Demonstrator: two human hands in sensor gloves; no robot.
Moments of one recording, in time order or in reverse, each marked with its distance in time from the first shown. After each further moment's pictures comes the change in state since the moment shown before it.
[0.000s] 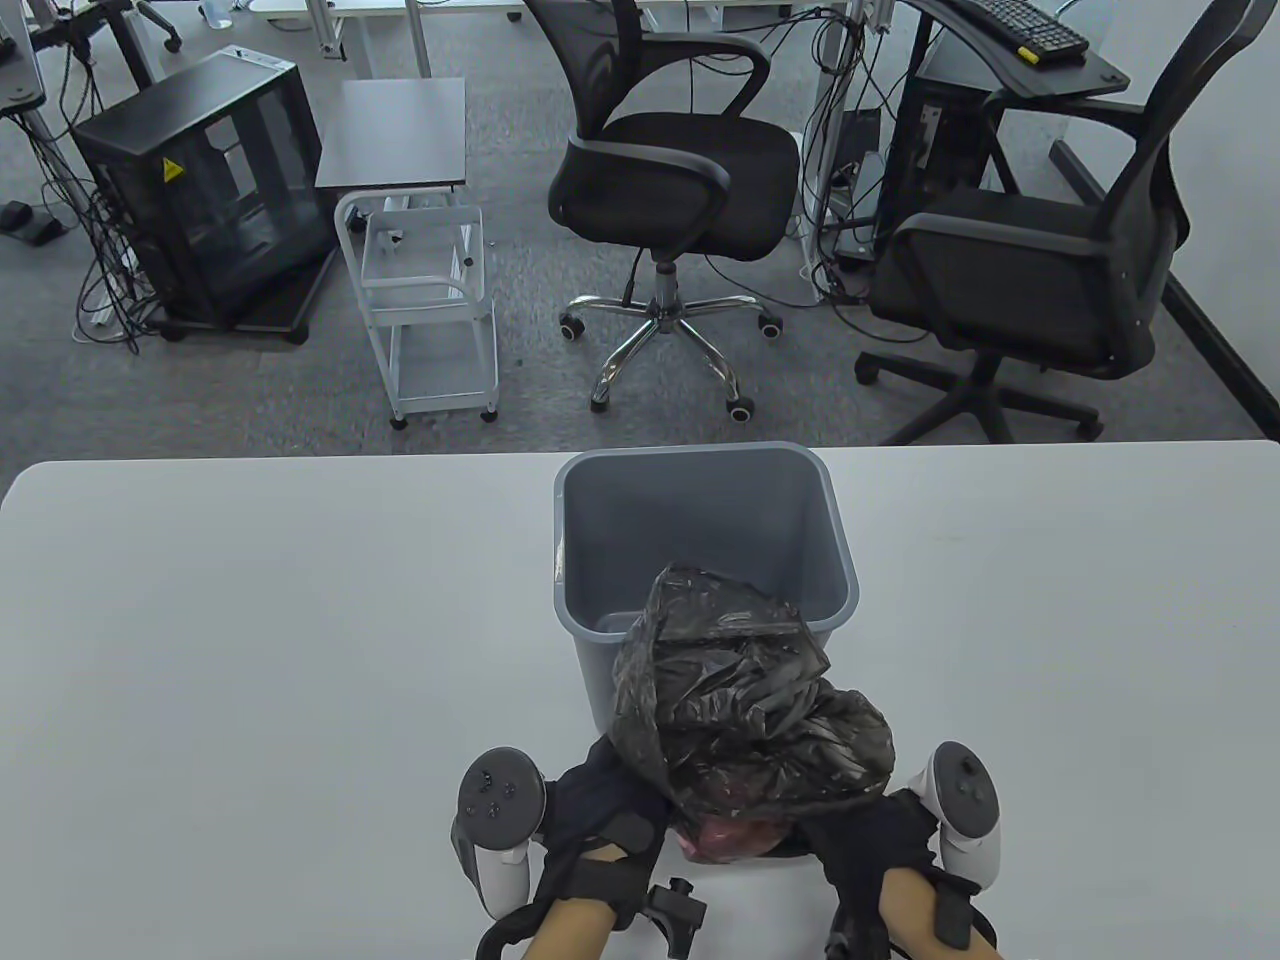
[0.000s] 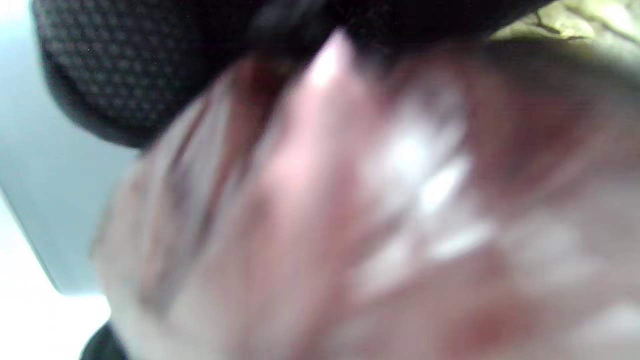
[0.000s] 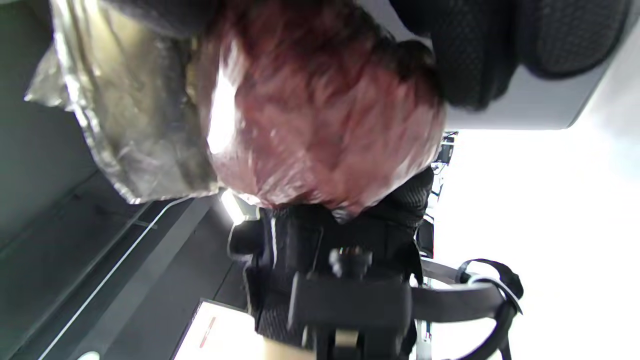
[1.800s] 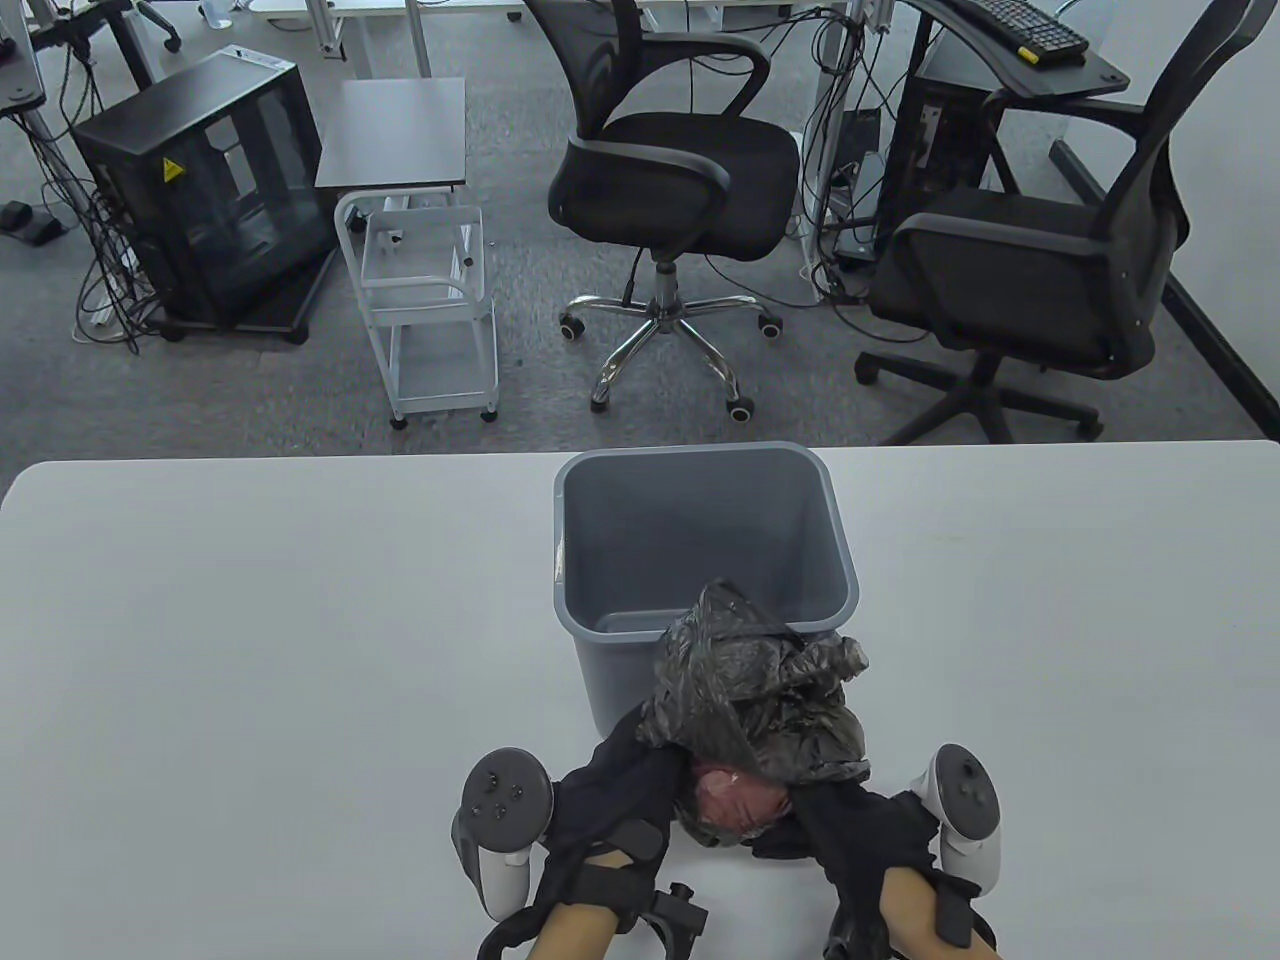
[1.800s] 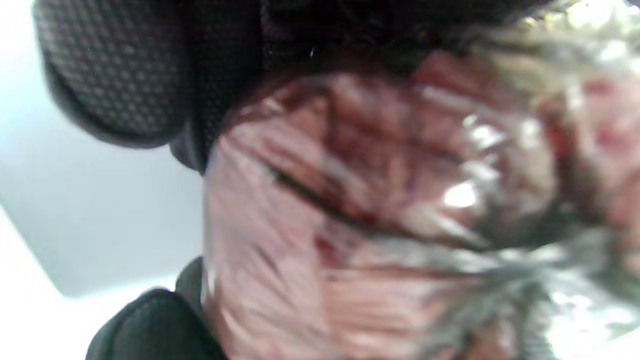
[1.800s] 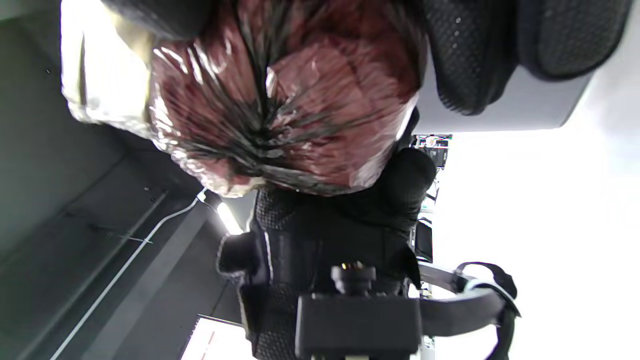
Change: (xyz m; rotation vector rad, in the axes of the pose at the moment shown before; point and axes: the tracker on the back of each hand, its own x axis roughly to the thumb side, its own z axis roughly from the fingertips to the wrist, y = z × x) left_hand 0.009 -0.004 0.002 -0.030 -0.044 -0.071; right_hand -0.004 -0.001 0.003 -0.049 0.044 -0.034
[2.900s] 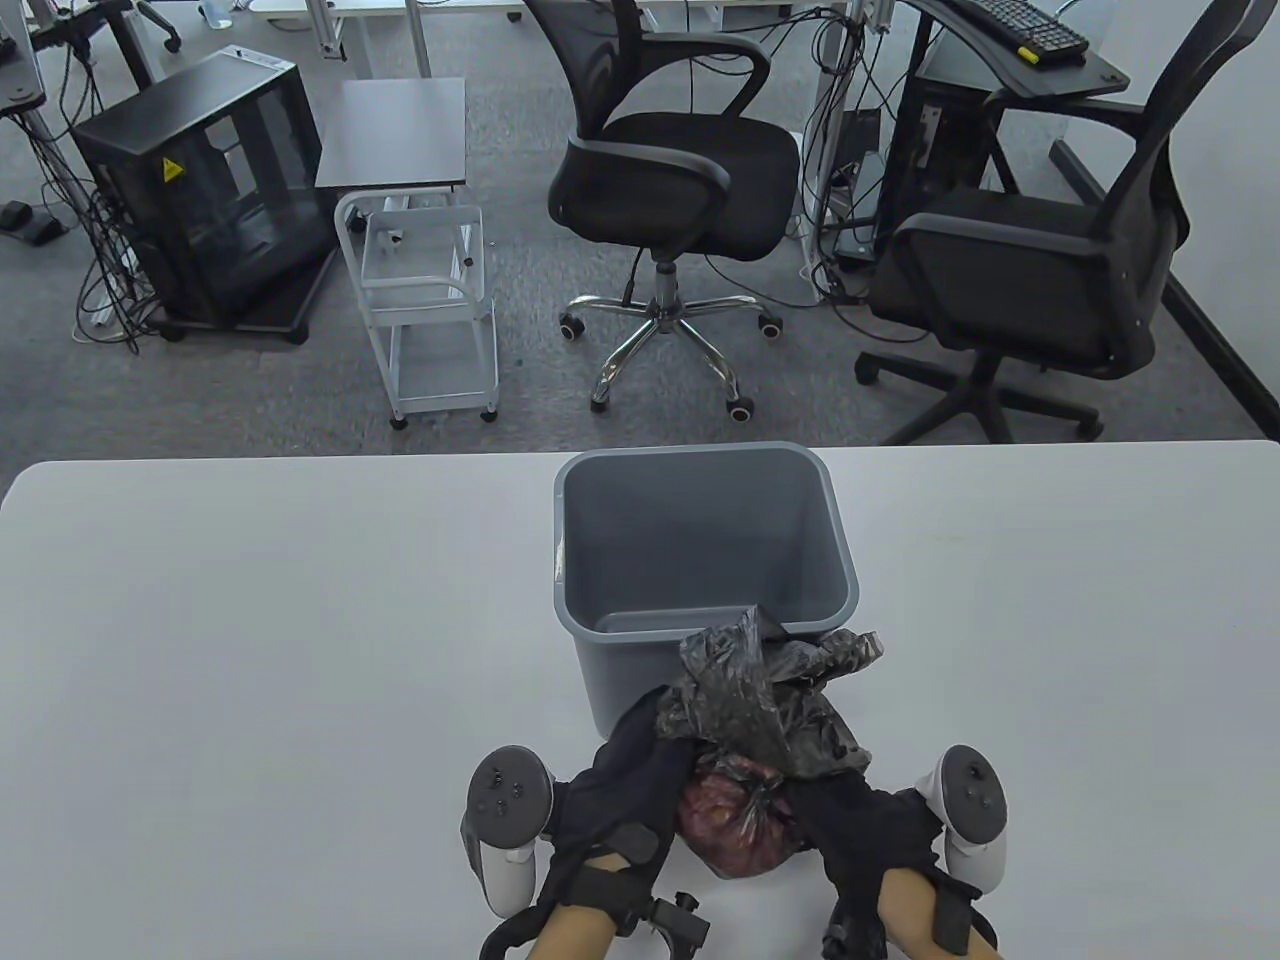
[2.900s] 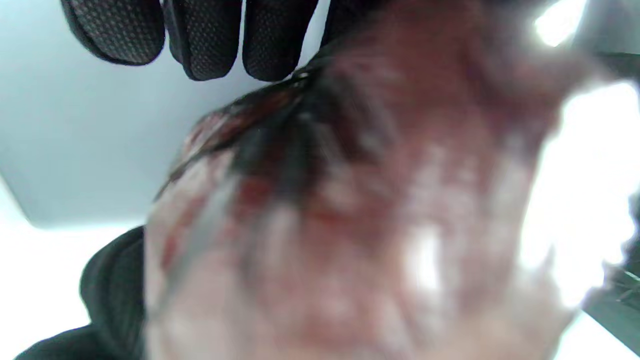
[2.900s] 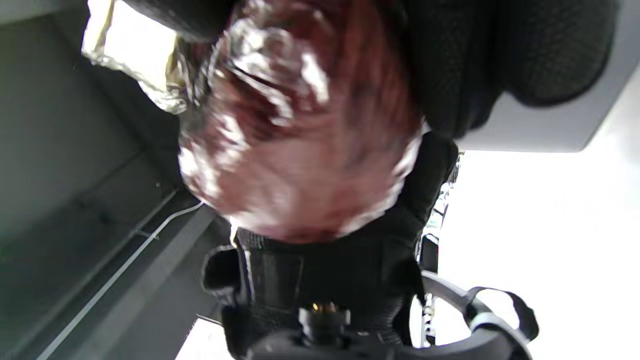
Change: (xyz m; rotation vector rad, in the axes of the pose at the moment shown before) left_hand -0.006 -0.011 -0.002 -0.153 -0.010 0.199; right_hand 0.004 -0.005 0.000 -0.028 -0.031 -0.012
